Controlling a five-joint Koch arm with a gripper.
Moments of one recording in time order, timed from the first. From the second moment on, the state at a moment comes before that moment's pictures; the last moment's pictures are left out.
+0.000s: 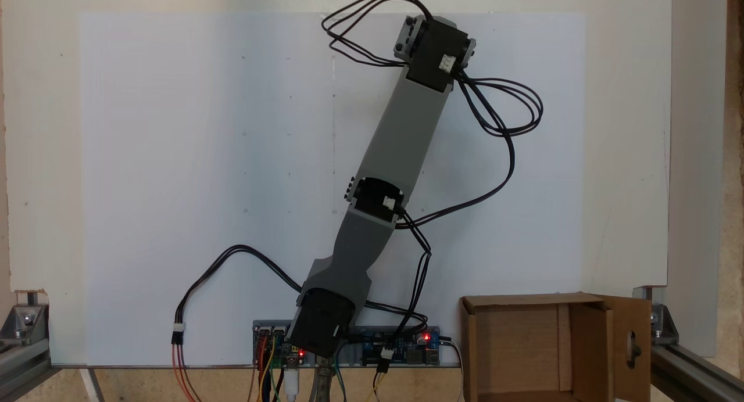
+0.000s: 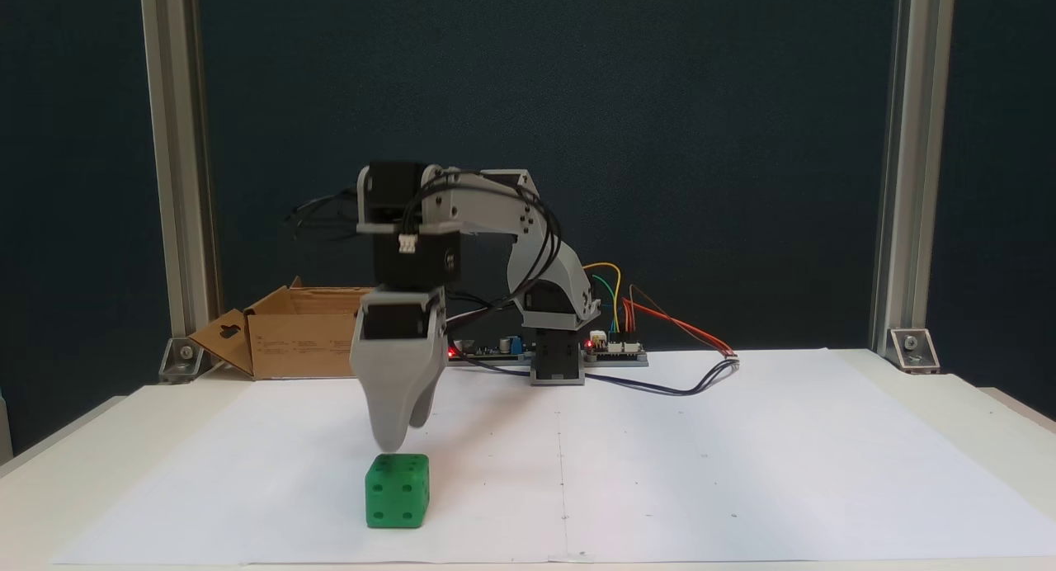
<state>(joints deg) 22.1 42.0 28.3 74.2 -20.4</state>
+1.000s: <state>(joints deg) 22.0 37.5 23.7 72.4 -19.1</state>
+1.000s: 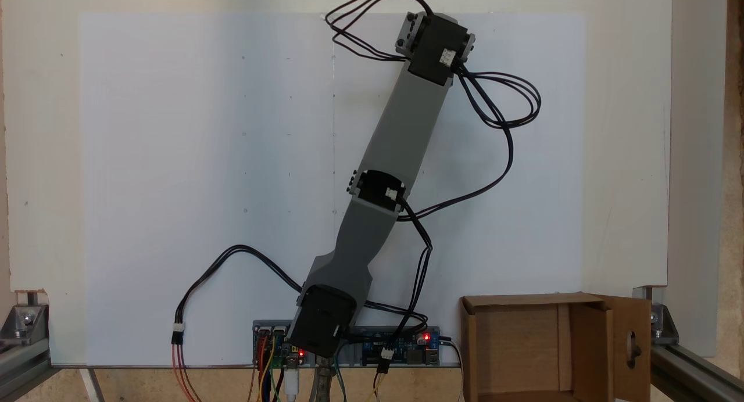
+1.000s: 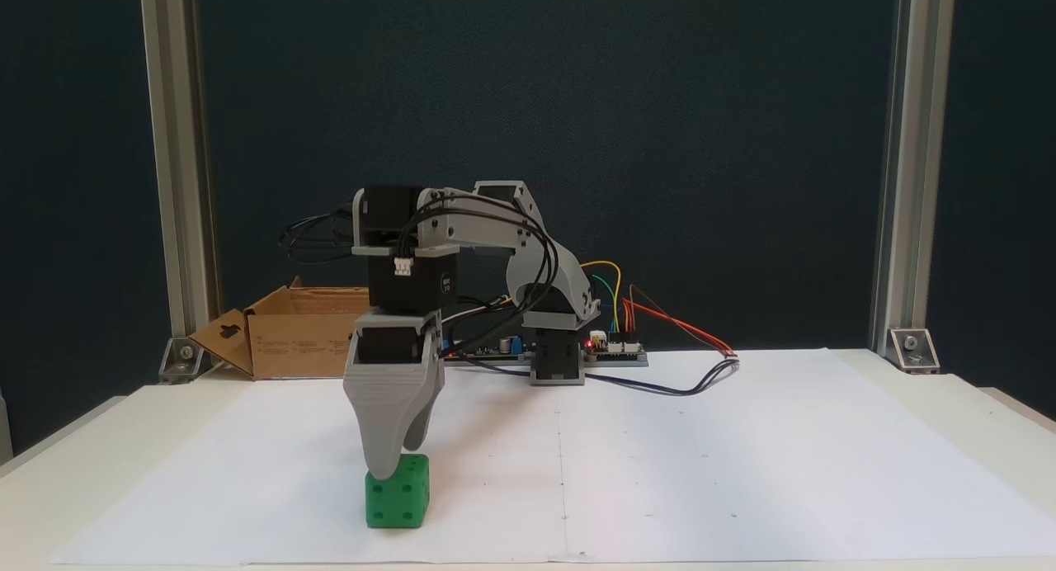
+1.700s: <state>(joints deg) 21.9 33.2 21.4 70.6 -17.8</state>
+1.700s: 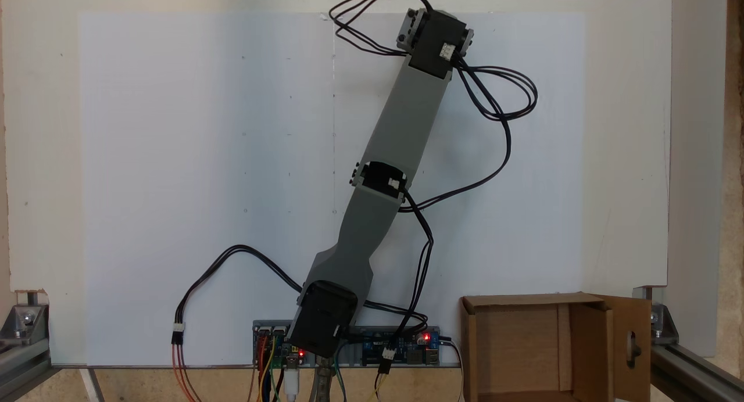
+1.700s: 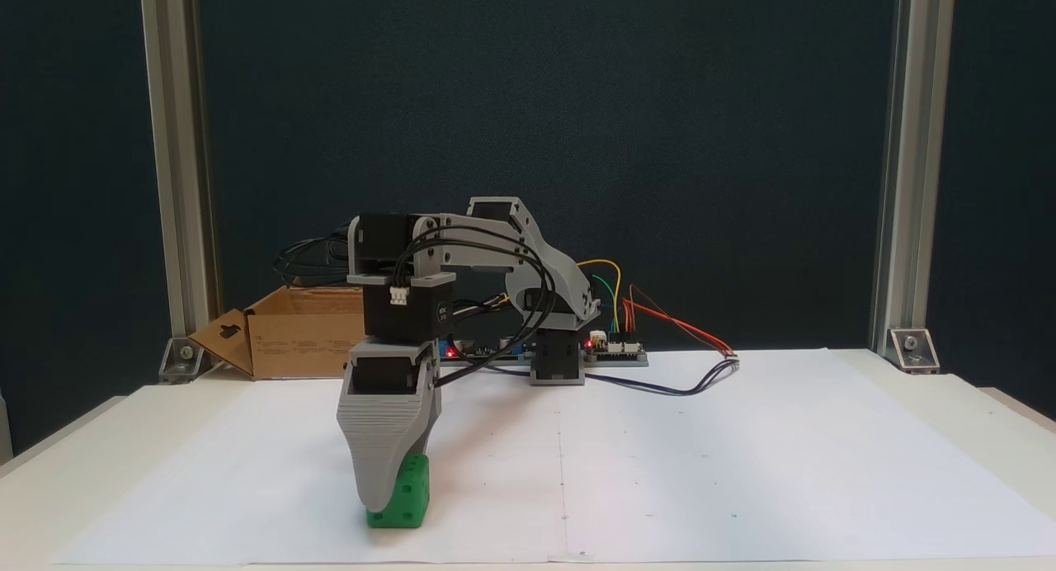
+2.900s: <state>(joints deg) 22.7 30.8 21.4 69.9 -17.3</state>
